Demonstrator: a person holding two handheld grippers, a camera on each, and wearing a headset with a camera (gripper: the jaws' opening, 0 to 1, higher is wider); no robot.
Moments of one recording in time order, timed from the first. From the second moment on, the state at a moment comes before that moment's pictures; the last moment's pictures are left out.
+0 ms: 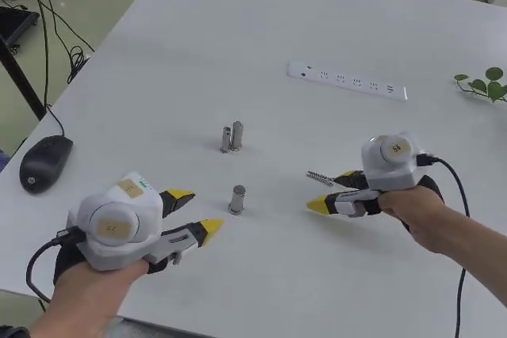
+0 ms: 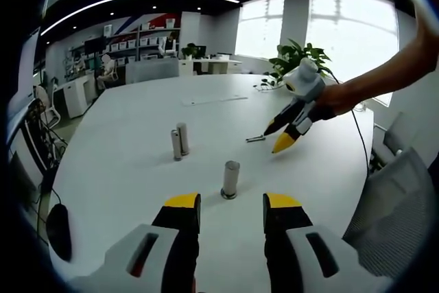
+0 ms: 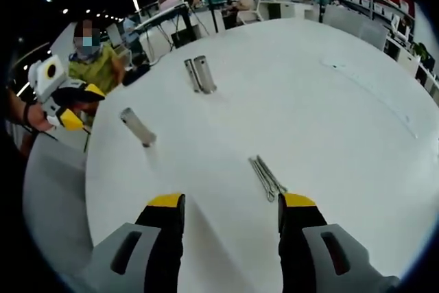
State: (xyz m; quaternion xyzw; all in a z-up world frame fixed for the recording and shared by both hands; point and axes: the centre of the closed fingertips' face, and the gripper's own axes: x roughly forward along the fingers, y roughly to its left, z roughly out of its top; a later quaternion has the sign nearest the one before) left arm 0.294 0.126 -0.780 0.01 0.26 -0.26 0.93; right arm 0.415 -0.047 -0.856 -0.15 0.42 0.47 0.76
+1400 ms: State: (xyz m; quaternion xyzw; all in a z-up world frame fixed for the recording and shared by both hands) left arm 0.293 0.125 -0.780 0.02 0.26 -0.27 0.93; right arm 0.436 -0.050 -0.869 -0.28 0.43 0.48 0.71
